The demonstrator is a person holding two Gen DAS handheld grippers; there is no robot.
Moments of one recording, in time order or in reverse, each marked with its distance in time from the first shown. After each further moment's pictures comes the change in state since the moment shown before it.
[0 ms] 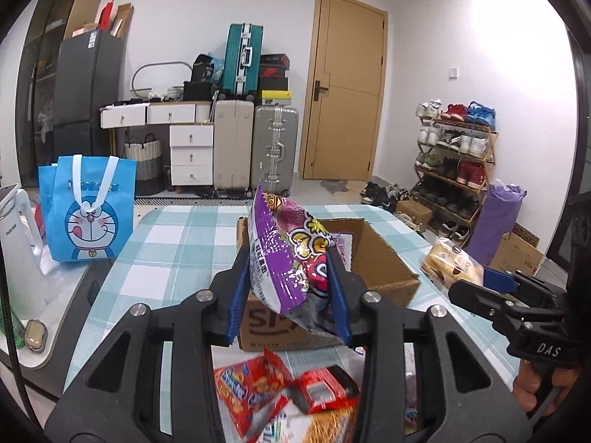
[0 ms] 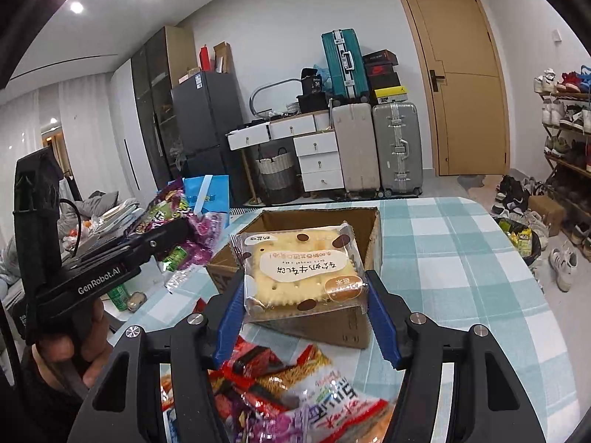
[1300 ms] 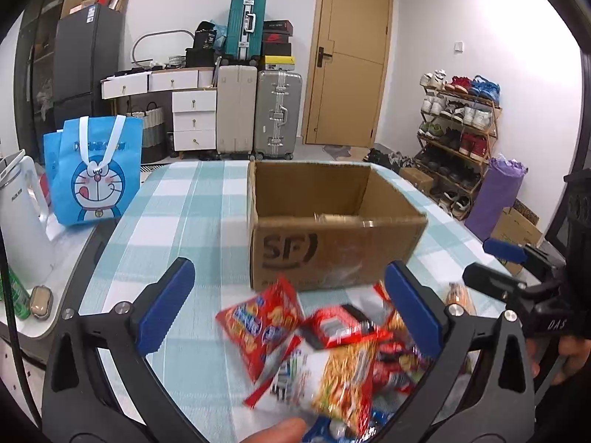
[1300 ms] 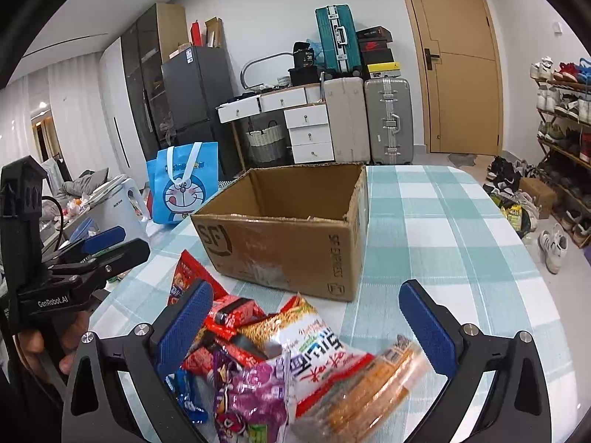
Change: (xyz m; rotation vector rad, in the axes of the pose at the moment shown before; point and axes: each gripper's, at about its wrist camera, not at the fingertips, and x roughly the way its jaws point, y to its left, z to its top) left arm 0.011 0.035 -0.055 0.004 0.133 -0.004; right arm -0.005 -0.014 -0.035 0.004 0.101 -0.046
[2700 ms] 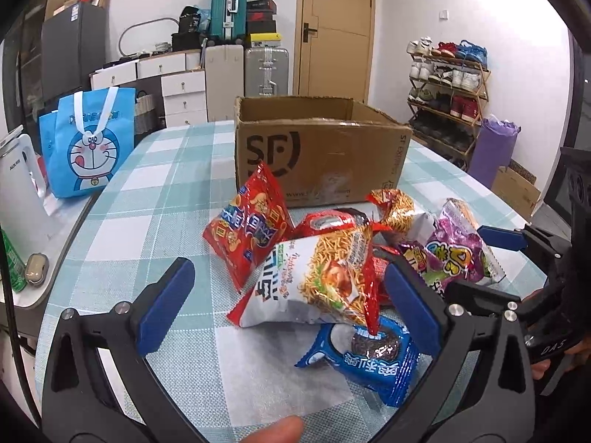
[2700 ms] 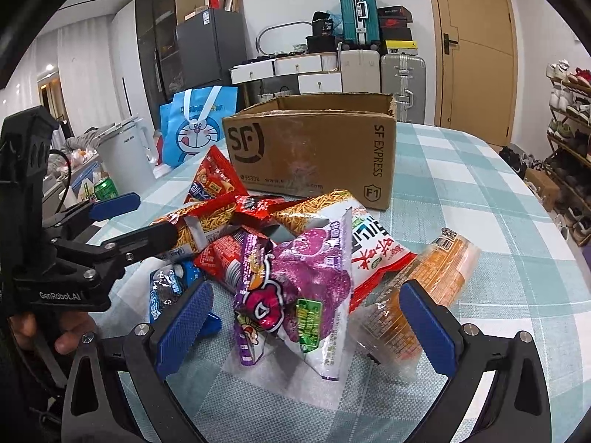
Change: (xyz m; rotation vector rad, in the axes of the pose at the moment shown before) left arm -0.011 -0.022 -0.090 0.073 0.097 -0.004; right arm 0.008 0.042 -0.081 -0.093 0.119 0.001
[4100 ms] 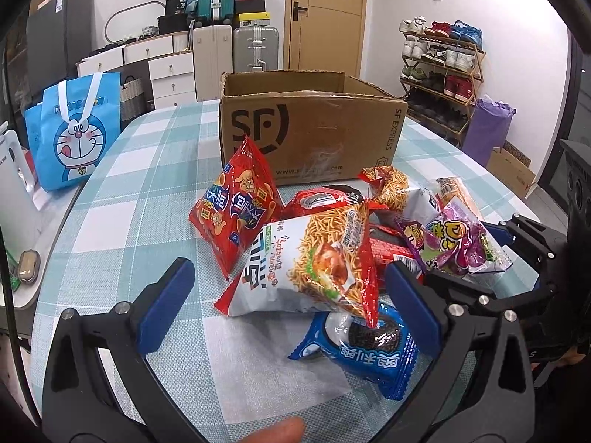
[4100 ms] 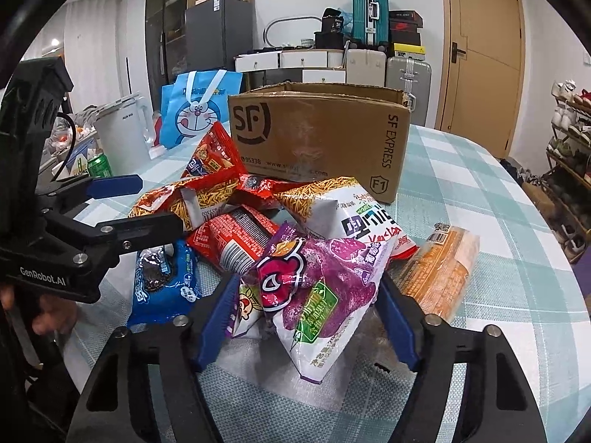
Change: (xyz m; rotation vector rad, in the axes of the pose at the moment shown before) left arm 0.017 -0.001 -0.003 0.020 0.077 -0.029; right arm 0.017 0.008 -0.011 -0.073 0.016 -0.043
